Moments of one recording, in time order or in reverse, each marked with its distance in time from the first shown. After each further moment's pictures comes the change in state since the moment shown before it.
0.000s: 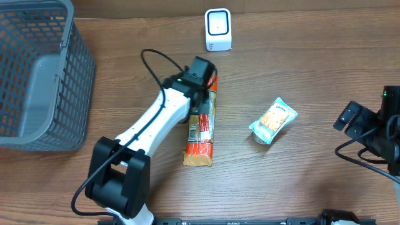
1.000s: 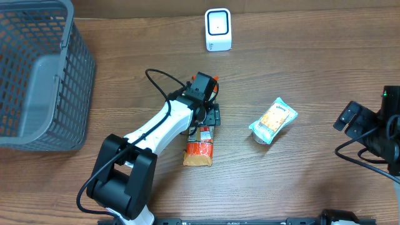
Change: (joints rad) left arm -0.061 0.000 -0.161 0.174 0.148 -0.126; right arm 0.000 0.000 0.000 0.000 0.000 0.000
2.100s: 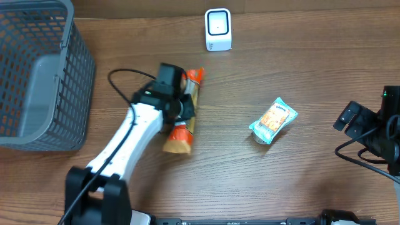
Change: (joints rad) left arm 0.174 -0.198 -0.032 -0.073 0.105 0.038; right arm 0.000 0.000 0.000 0.000 0.000 0.000
